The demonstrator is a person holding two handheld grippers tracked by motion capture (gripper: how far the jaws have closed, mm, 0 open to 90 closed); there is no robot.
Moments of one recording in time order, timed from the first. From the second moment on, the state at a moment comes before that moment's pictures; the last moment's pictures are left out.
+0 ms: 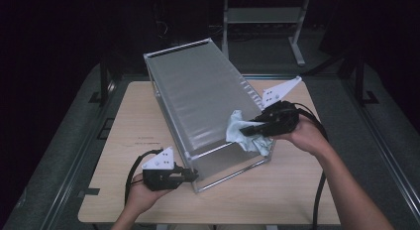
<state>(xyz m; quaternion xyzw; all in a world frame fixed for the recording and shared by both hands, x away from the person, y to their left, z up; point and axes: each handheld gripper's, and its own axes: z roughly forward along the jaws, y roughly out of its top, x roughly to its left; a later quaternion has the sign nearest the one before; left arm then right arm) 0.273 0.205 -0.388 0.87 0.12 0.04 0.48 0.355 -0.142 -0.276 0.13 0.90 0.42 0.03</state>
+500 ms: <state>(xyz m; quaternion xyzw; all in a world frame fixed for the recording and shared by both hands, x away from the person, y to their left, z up) 0.275 0.200 -0.388 0.87 0.13 0.05 0.48 0.345 -0.126 -0.276 0.11 0.90 0.42 0.03</state>
